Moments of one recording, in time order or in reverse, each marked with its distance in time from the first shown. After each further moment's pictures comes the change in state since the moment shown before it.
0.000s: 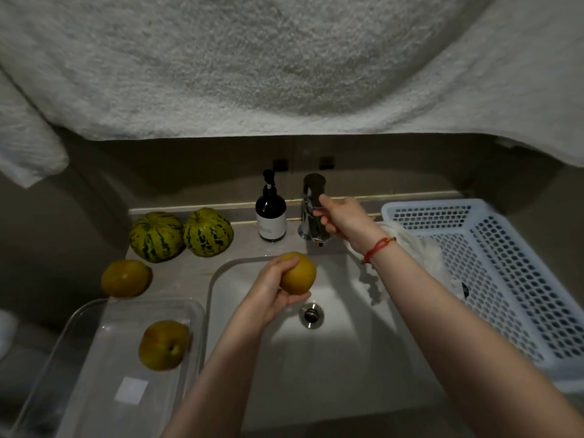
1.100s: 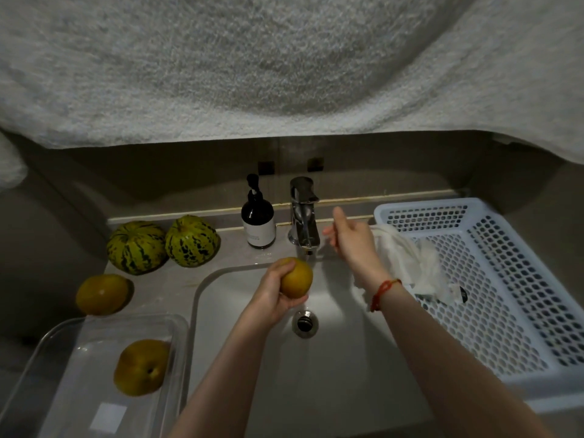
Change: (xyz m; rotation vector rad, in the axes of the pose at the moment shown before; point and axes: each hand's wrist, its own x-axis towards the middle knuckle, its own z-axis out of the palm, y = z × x) left_hand 0.051 -0.017 0.010 -0.069 0.045 -0.026; right_hand 0.006 0.049 -0.020 -0.030 0.159 -0.149
